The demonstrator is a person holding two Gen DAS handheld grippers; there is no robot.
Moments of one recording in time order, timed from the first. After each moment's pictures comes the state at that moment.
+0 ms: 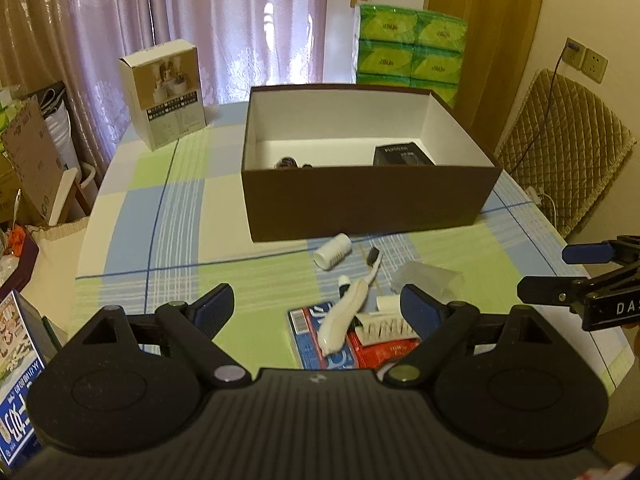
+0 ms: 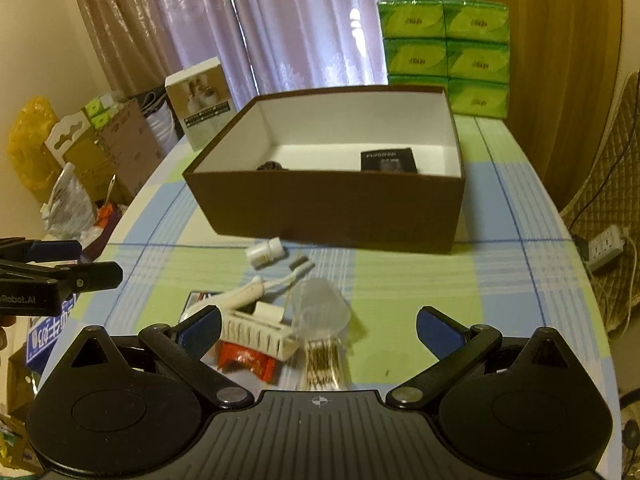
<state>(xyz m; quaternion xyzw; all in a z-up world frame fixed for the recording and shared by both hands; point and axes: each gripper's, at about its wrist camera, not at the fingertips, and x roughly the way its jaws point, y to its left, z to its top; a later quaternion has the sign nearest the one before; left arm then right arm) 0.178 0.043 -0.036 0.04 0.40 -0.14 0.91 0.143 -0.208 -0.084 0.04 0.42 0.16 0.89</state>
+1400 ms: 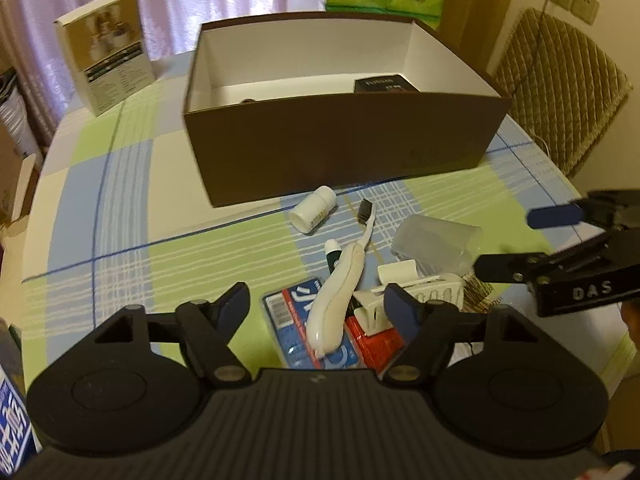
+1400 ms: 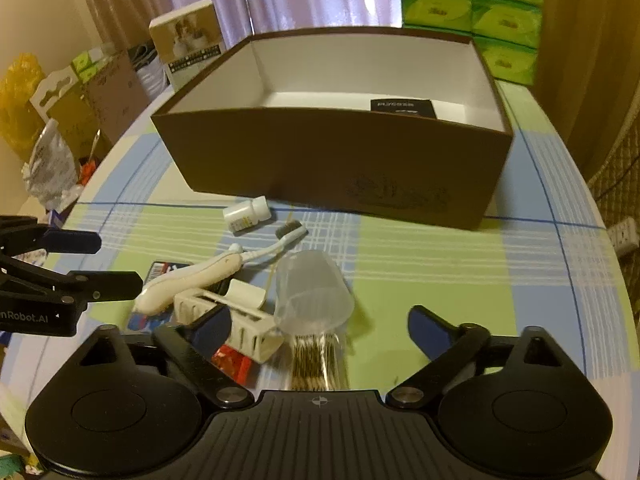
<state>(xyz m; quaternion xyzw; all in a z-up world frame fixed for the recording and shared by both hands) 0.235 0.024 -0.100 0.08 0.46 -0.20 0.86 0.199 -0.185 -0.143 0.00 0.46 0.16 0.87</state>
